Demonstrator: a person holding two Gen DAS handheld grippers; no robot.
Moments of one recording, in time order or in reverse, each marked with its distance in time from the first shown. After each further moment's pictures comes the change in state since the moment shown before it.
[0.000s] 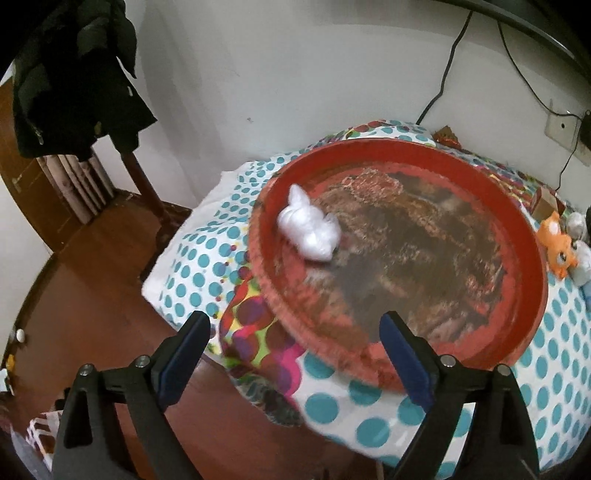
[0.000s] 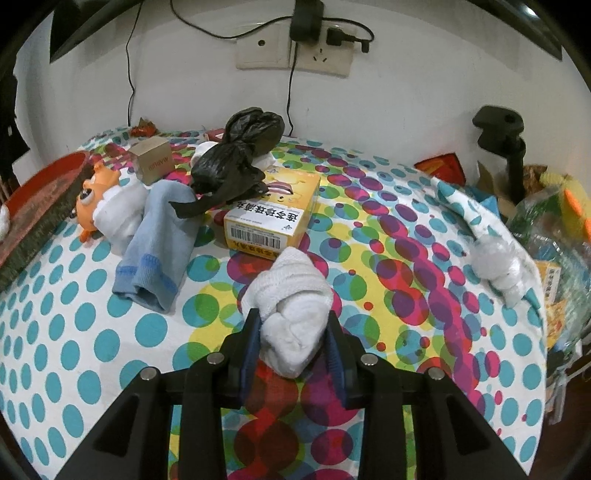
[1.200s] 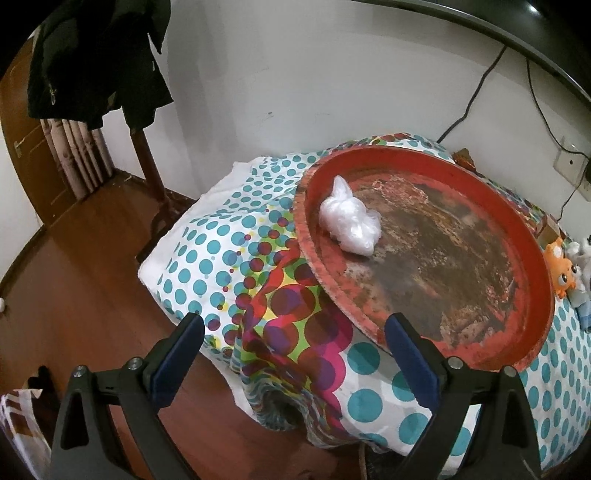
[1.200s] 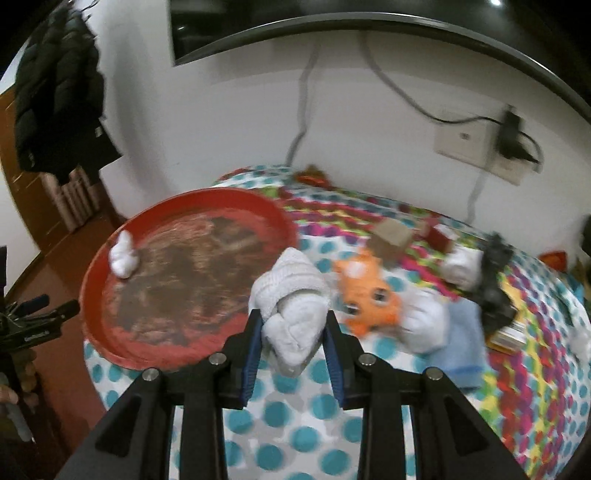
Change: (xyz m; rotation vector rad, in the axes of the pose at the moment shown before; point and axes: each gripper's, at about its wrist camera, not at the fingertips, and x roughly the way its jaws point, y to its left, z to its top) left arm 0.015 0.047 -0.015 -0.128 -0.018 -0.063; right arm -0.071 0.226 0.065 -0.123 -0.105 0.310
